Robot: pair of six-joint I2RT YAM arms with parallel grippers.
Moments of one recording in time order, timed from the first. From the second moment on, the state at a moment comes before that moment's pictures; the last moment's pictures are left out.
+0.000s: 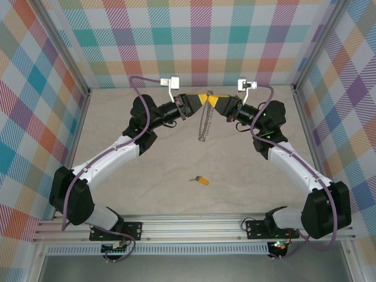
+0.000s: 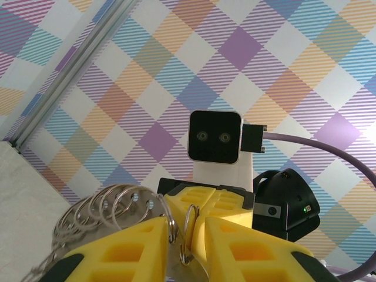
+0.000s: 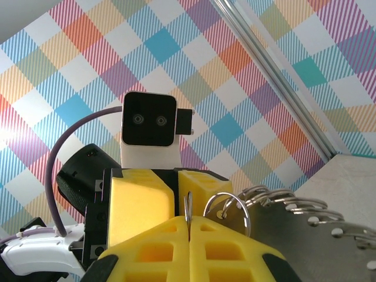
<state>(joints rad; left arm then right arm) -0.61 1.47 1.19 0.54 0.58 -0.87 0.37 1.30 0.97 0.71 -0.82 0.93</state>
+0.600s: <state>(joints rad) -0.61 1.48 1.20 0.54 0.57 -0.86 0.37 1.29 0.97 0.69 -0.82 0.93</state>
